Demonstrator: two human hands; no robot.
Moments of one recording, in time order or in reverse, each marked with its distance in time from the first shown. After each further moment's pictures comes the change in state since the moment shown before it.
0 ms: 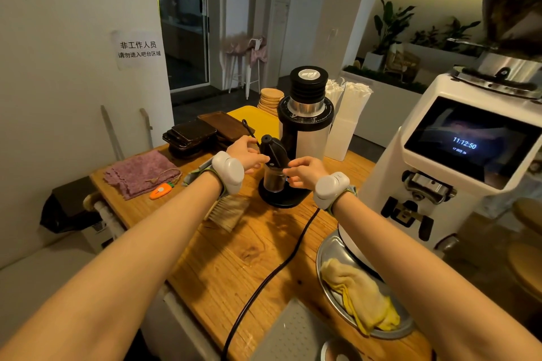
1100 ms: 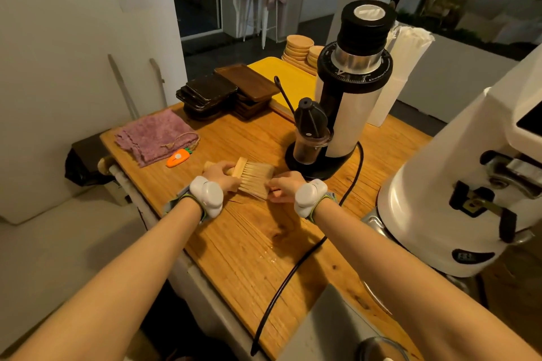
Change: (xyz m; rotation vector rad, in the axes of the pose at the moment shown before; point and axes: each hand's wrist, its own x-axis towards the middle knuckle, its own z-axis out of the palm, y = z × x) left_hand 0.019 -0.162 -0.031 0.083 0.022 -0.283; right_hand 0.042 0.073 0.114 0.042 -0.172 0.327
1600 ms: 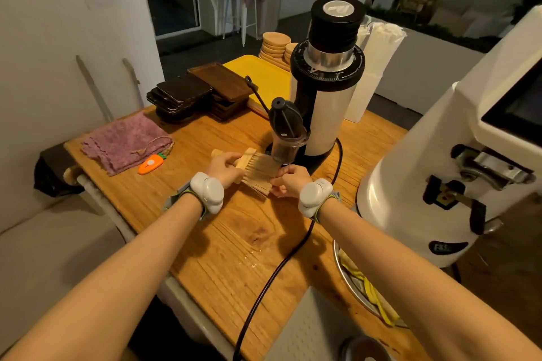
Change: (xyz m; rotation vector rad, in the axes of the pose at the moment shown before) left_hand 0.002 0.045 0.038 -0.033 -0.014 0.145; right_hand 0.000 0.000 -0.050 0.063 0.134 -0.042
